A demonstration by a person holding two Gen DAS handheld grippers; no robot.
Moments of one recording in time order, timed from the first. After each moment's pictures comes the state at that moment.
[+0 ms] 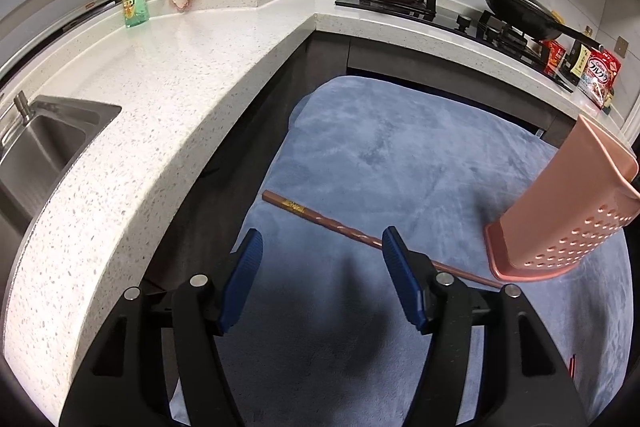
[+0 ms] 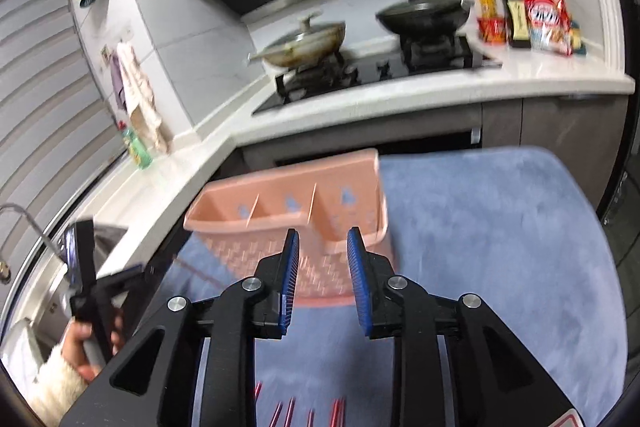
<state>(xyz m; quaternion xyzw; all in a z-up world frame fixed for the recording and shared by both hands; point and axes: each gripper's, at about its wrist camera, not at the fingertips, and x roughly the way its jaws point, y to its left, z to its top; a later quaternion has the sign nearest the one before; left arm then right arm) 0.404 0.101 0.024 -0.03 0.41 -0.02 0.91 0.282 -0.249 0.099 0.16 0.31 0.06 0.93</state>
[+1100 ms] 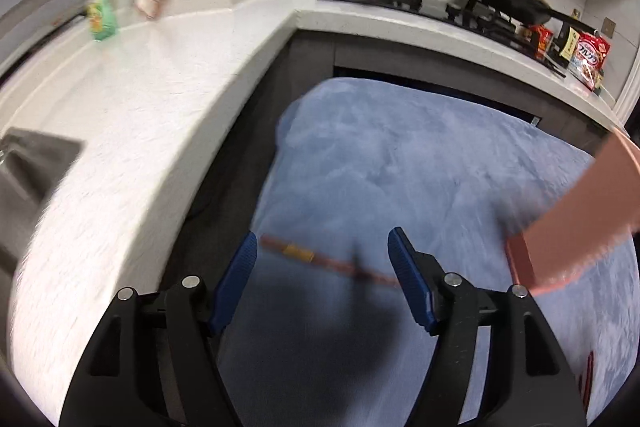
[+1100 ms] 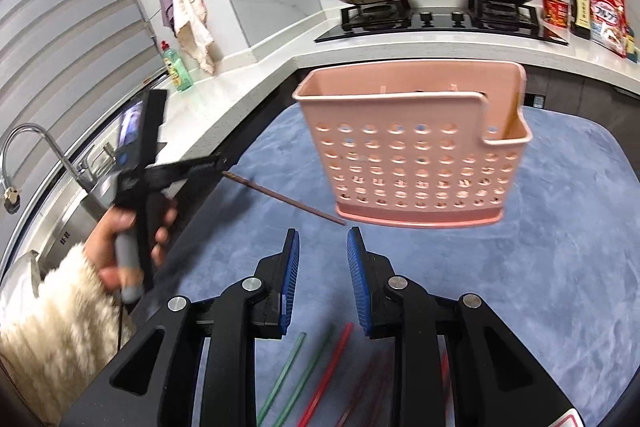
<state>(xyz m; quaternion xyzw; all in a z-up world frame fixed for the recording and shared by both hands) 0.463 0.106 0.009 0.00 0.42 -0.07 0.90 0.270 -0.143 0.071 0.11 0.37 0.13 0.91</state>
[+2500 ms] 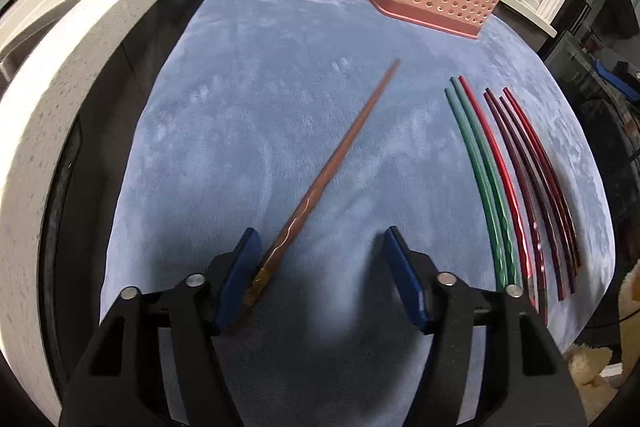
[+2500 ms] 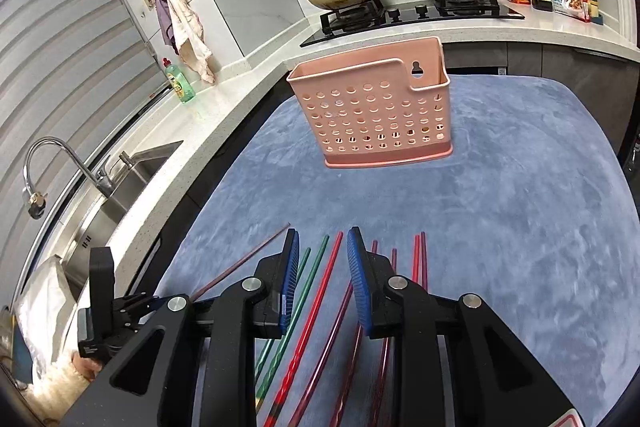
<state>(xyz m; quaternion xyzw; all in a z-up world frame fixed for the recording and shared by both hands) 0.193 0.117 -0.027 0.02 0.51 -0.18 0.84 0.162 -0.180 0.085 0.16 0.37 0.12 0.91</state>
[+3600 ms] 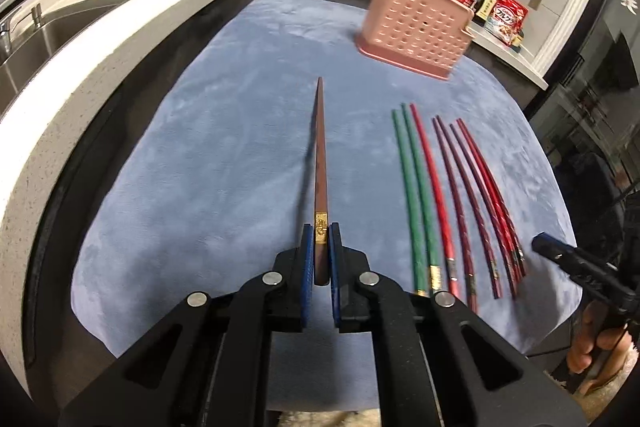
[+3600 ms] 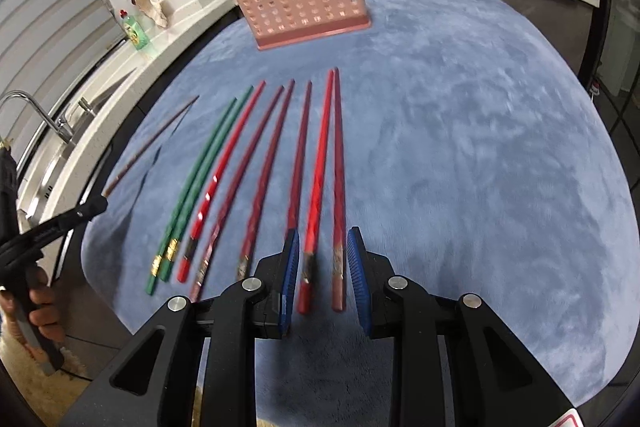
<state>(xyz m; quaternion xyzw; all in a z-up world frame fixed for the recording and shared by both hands) 0.114 0.104 0.006 -0.06 0.46 -0.16 0.87 0.051 -0.203 -0.006 0.14 0.46 0.04 0.88</state>
